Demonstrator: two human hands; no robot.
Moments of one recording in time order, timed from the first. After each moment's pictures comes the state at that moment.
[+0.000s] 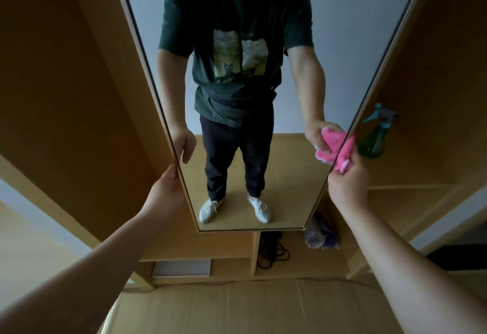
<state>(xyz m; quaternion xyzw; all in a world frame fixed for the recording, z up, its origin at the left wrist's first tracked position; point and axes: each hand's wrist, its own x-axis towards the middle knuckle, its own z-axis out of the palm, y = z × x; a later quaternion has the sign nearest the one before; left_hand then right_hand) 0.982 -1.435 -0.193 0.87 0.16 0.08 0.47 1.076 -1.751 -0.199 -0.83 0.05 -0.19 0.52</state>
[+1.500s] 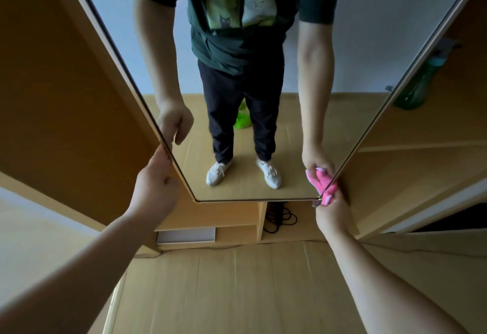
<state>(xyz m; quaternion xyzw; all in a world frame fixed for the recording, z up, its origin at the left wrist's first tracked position) 1.001 -1.418 -0.288 0.87 0.14 0.11 0.47 1.077 -1.743 -0.439 -0.87 0.20 -0.01 0.45</state>
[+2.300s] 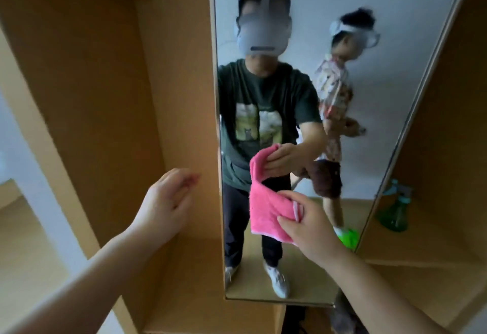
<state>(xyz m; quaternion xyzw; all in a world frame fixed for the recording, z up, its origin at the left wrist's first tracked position) 0.931 -1.372 -0.057 0.87 -0.03 0.33 0.37 0.997 -1.627 -0.078 -0.79 -0.23 -0.03 0.57</state>
